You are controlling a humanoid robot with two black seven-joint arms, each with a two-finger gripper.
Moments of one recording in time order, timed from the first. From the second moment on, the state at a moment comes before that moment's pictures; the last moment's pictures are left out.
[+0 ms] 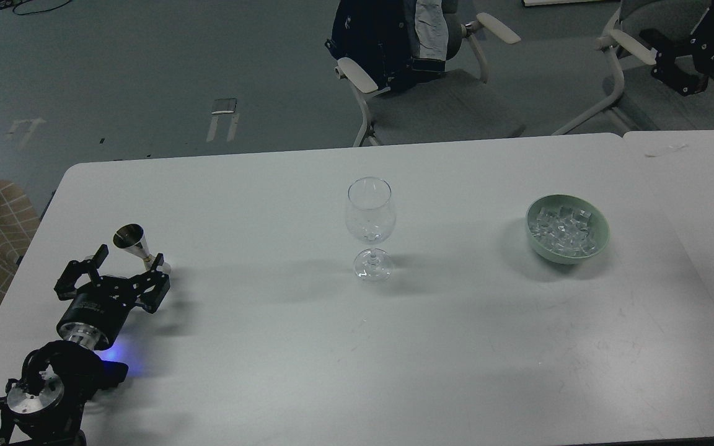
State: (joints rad) left arm -0.07 0.15 -1.74 -0.94 -0.12 -0.33 0.31; right arm 0.90 -0.89 0.58 1.11 -0.08 0.22 0.18
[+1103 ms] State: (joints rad) left arm -0.14 0.14 -1.70 -0.88 -0.04 -0.33 0.27; right arm 0.89 -0.89 0.58 1.11 -0.08 0.22 0.18
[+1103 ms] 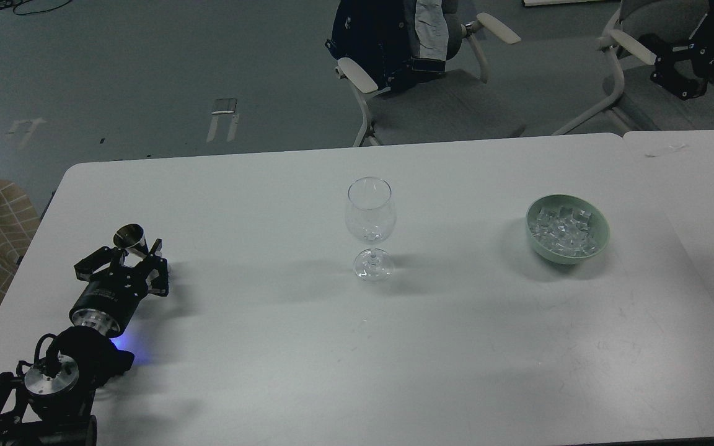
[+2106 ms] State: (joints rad) left arm -0.14 0.12 -1.71 -0.87 -0.04 -0.34 0.27; right arm 0.89 -0.89 0.58 1.11 -0.08 0.22 0.18
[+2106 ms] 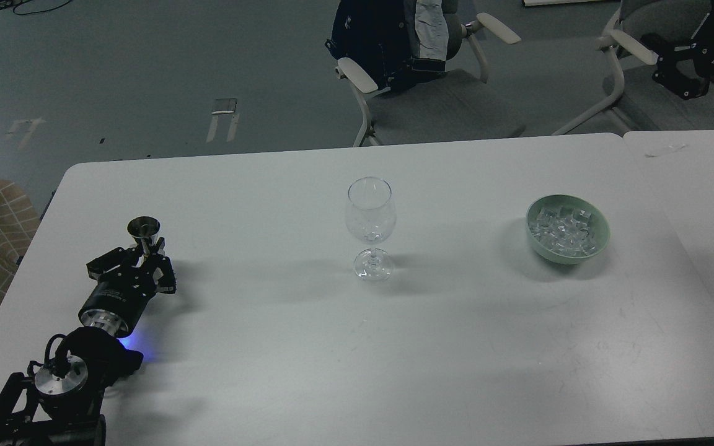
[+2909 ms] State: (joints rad) left arm -0.20 0.08 -1.70 -1.00 -0.05 -0.21 0.27; right arm 0.89 -0.89 0.58 1.11 -0.08 0.21 0.18
